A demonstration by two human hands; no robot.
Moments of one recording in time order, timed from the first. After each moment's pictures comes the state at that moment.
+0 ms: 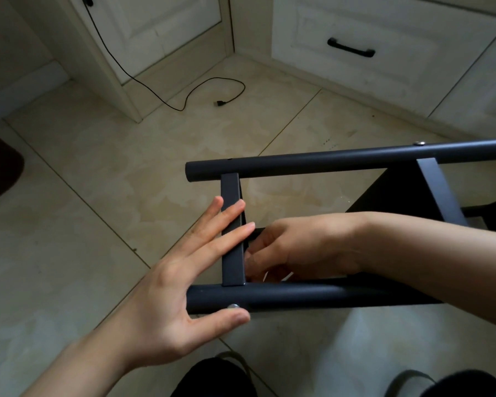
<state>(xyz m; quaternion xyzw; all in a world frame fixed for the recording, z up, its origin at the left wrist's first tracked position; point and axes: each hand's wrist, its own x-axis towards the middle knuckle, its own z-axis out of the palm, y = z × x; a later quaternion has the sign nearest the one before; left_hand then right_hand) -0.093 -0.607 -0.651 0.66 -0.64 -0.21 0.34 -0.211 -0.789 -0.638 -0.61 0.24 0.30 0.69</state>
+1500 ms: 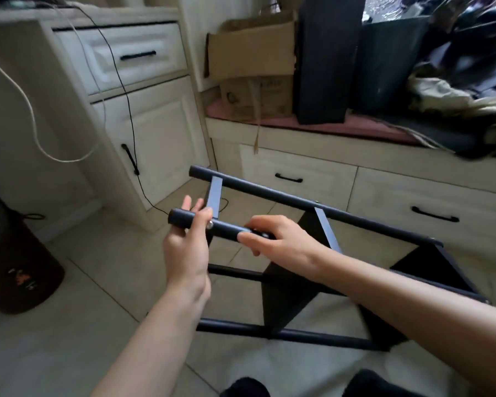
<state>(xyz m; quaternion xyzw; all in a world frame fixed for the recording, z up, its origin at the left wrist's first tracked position) -0.162 -0.663 -0.465 0.57 -0.16 -0.21 0.78 -0.292 -0.759 -0.454 -0.87 0.23 -0.17 0.40</state>
